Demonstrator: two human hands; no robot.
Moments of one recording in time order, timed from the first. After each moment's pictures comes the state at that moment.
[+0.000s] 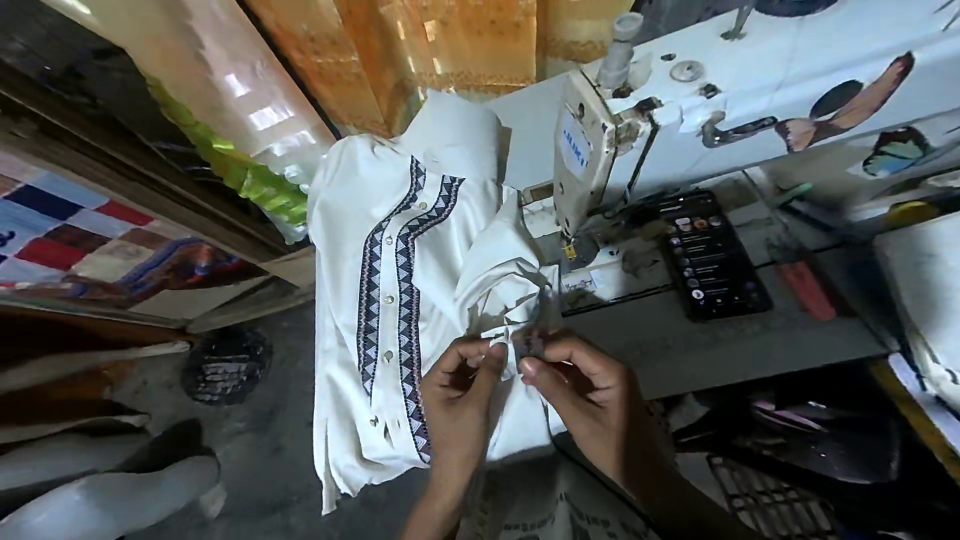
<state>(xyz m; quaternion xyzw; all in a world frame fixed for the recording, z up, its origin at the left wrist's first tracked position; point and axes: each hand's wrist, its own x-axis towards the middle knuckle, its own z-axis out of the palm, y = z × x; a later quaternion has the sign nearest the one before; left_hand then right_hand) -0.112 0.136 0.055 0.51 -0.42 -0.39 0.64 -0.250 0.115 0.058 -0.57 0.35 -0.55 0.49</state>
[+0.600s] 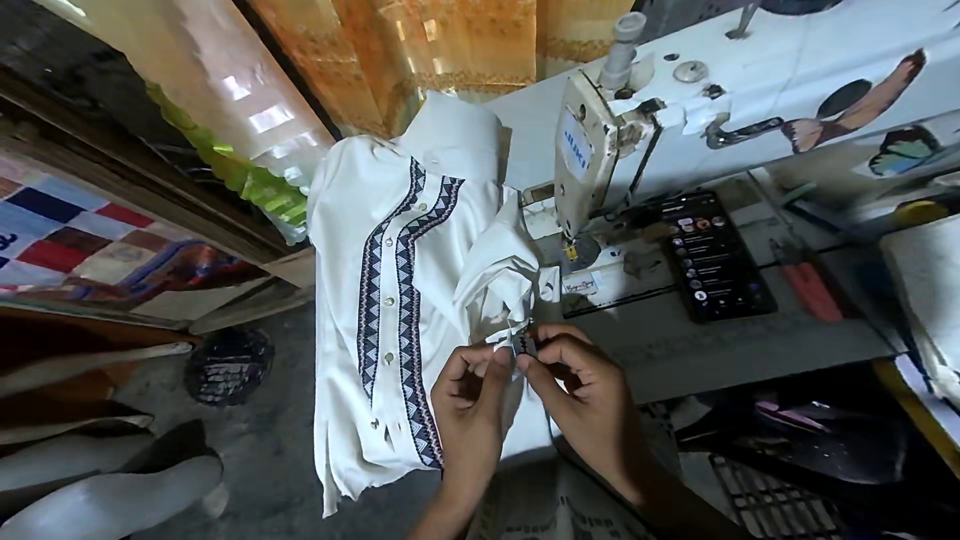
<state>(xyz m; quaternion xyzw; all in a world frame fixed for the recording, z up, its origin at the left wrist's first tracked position) -0.123 0.139 0.052 0.49 -0.41 -0.39 0.66 -0.242 0.112 0.043 -0.60 0.41 -0.55 0.42</state>
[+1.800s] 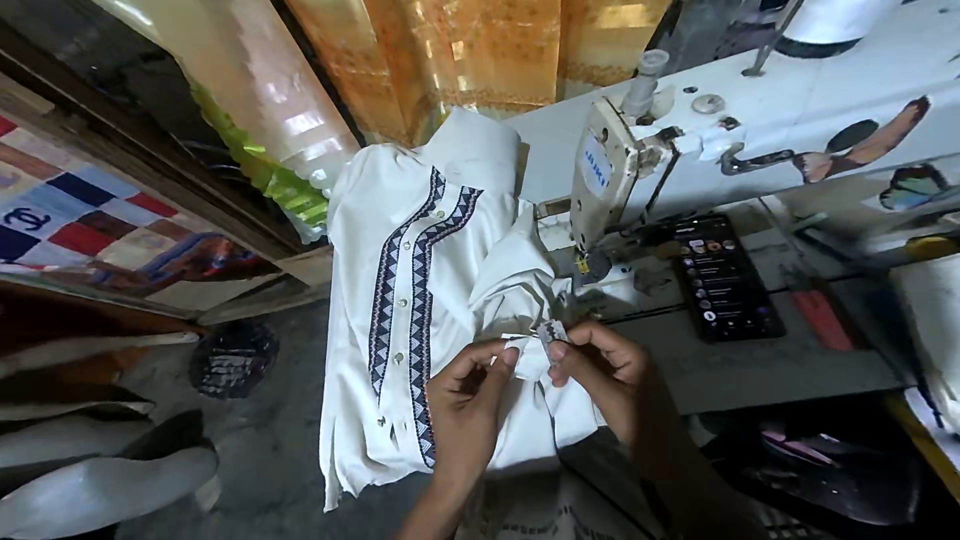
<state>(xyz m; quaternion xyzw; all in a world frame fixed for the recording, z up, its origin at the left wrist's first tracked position) -0.109 0.134 0.062 0.50 -0.47 -0.35 0.64 -0.267 0.091 0.061 -0.58 0.38 -0.49 0.53</state>
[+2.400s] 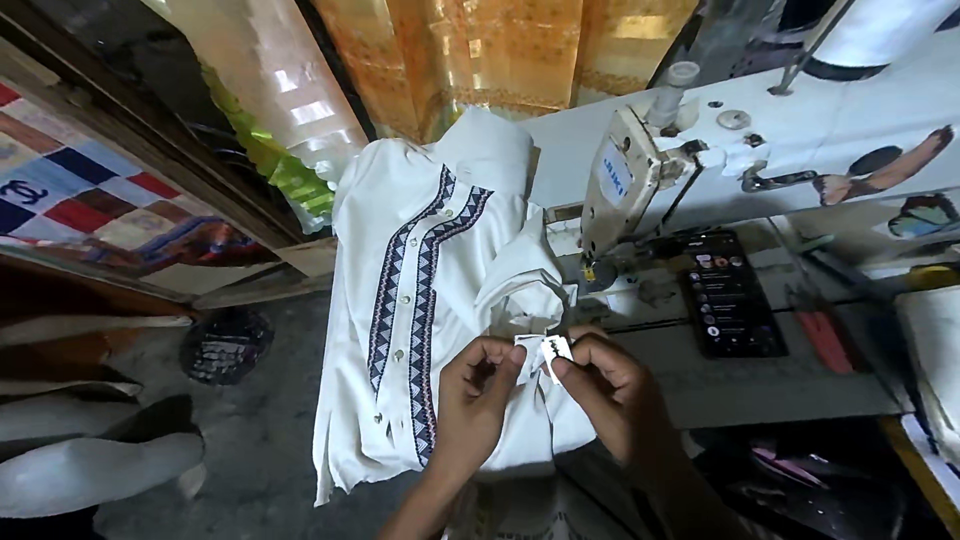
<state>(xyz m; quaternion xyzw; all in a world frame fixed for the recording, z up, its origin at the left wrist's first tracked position) -0.103 0.127 0.063 0.50 -0.51 -0.38 0.58 -0.267 0.089 0.053 -0.66 0.36 -0.49 0.44</state>
